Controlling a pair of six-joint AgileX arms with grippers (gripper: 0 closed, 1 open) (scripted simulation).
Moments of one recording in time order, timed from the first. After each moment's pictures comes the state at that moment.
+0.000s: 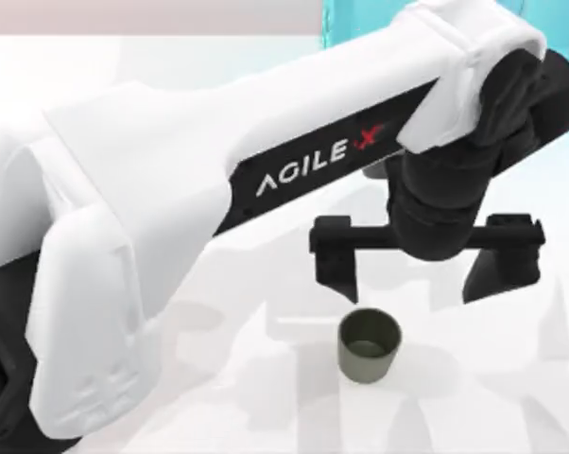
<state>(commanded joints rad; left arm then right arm) -0.99 2.31 2.20 -1.46 0.00 -0.96 0.00 0.00 0.00 0.00 0.00 0.00</state>
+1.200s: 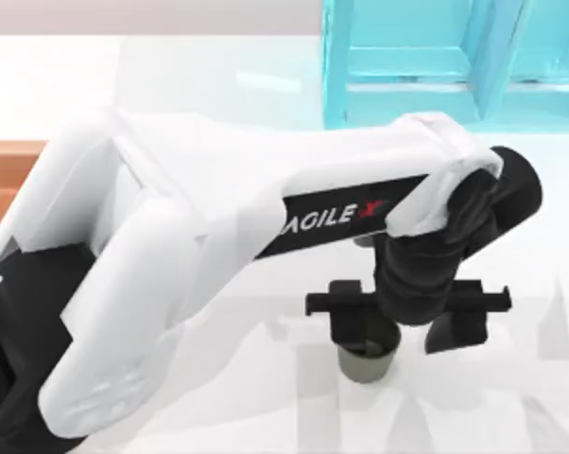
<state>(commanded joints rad) -0.99 2.33 1.87 -1.11 0.00 -0.96 0.00 0.00 0.00 0.00 0.00 0.00</state>
